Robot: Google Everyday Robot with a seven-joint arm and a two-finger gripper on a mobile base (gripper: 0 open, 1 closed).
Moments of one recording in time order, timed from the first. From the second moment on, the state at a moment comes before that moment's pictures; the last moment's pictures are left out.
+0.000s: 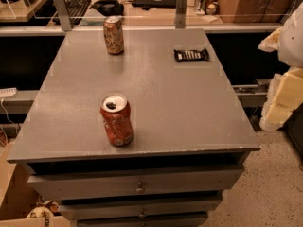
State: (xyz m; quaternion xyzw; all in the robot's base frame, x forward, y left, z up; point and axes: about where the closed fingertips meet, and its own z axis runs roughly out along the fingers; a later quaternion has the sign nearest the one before) arm 0.438 -0.217 0.977 -0.60 0.78 -0.04 0.16
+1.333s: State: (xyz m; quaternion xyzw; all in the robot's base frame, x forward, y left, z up) arm 0.449 -0.083 0.908 -0.65 0.70 0.15 0.27
